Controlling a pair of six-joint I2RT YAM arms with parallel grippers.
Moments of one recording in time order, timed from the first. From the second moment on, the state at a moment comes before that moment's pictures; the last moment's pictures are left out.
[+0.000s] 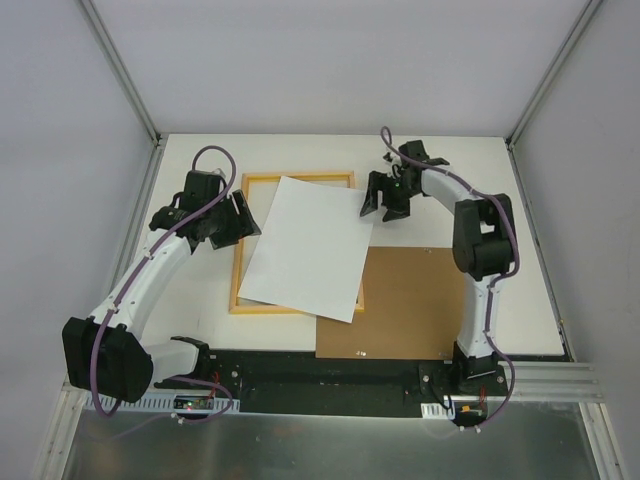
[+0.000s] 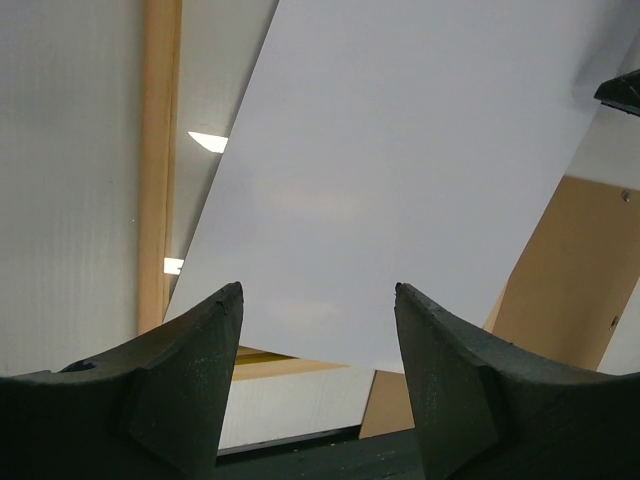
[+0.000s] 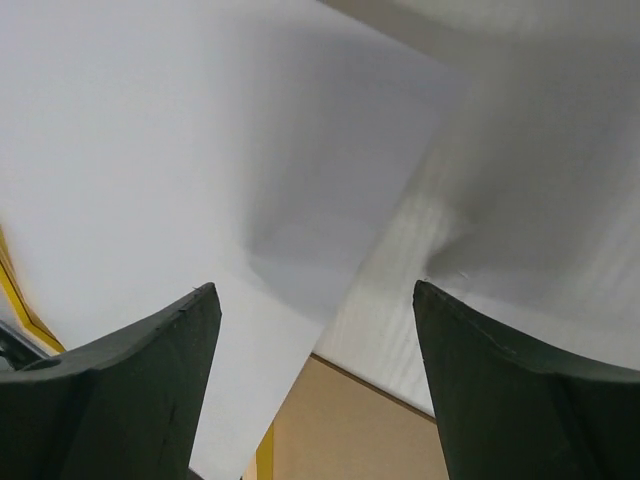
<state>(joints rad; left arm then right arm) -0.23 1.21 1.04 -0.73 0.15 -0.60 0.28 2.18 1.71 -0.73 -0.44 0.24</state>
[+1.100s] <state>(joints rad) -0.23 1.21 1.04 -0.73 0.16 -0.60 0.28 1.83 0.94 0.12 -0.48 0.74</state>
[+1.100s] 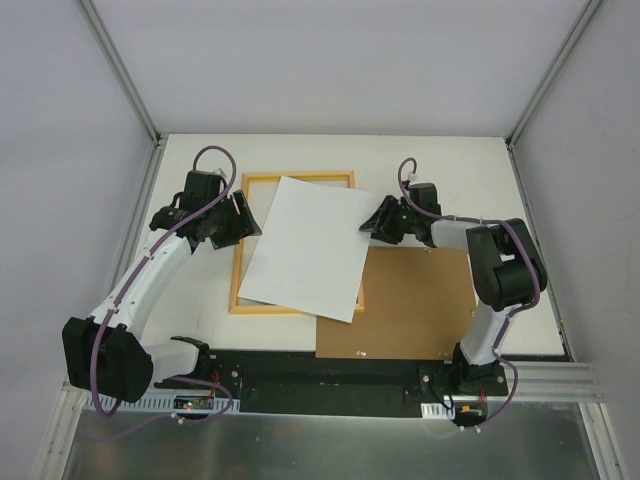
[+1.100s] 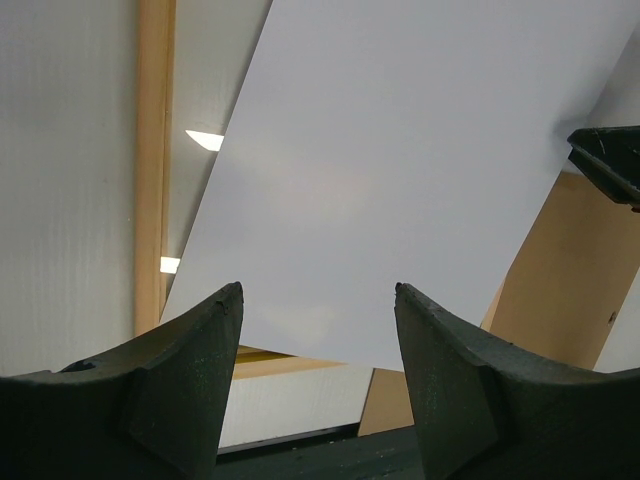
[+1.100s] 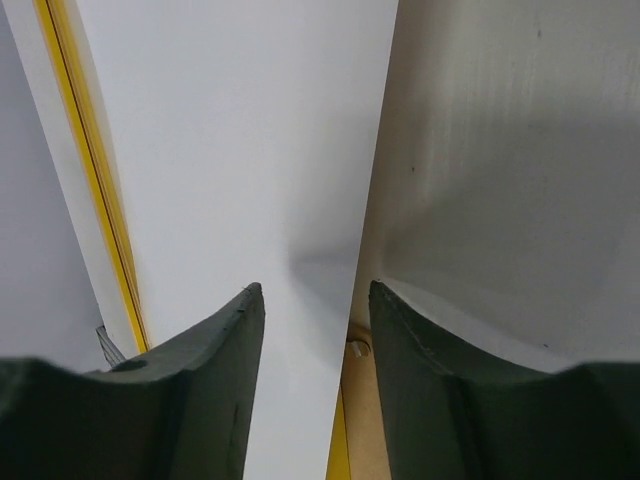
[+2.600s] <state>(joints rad) -0.23 1.24 1.04 -0.73 0.17 -0.60 0.35 2.00 1.44 -0.36 -0.48 0.50</state>
